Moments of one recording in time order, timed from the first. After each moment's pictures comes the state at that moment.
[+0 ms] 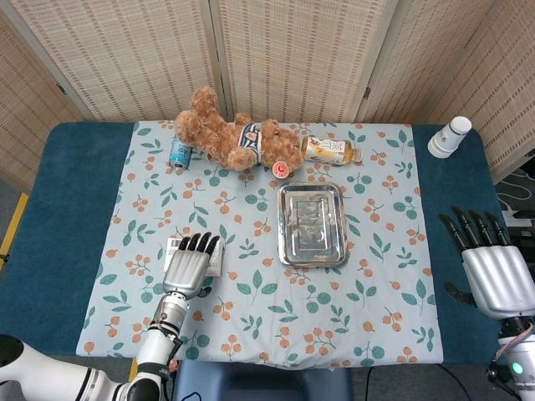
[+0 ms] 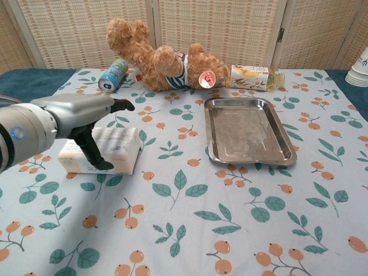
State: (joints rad) left arm -0.85 -1.65 -0.19 -1.98 0.53 1.48 1.02; right arm 0.25 -0.61 0.01 -2.35 -1.31 1.44 -0.48
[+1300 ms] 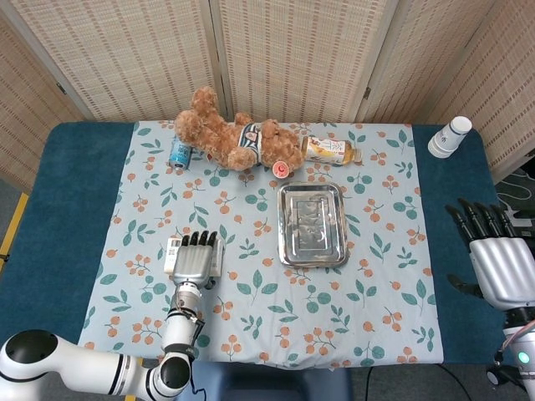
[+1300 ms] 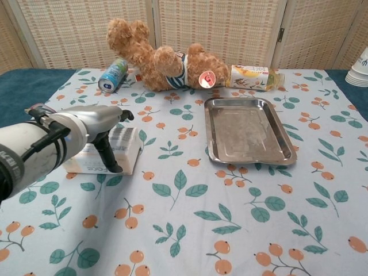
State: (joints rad) left arm -0.92 -1.79 -0.32 -1.78 0.33 1.48 1.08; right arm 0.24 -0.60 0.09 -2.30 -1.25 1.36 -0.38
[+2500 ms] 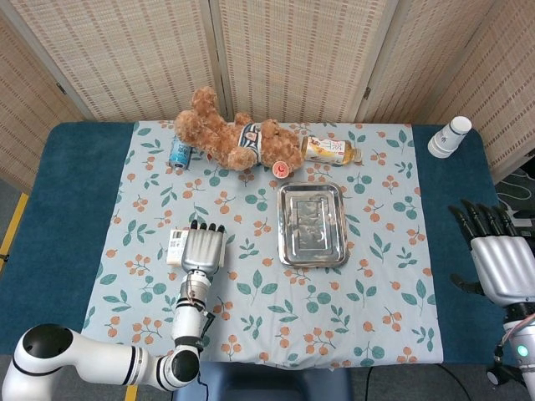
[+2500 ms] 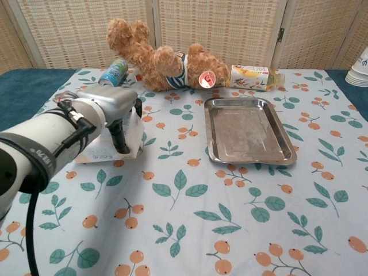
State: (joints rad) left arm -0.99 -1.82 -0.30 -1.66 0.48 1.47 1.14; right arm 0.27 -0.59 0.11 -2.30 -1.16 1.31 -0.41
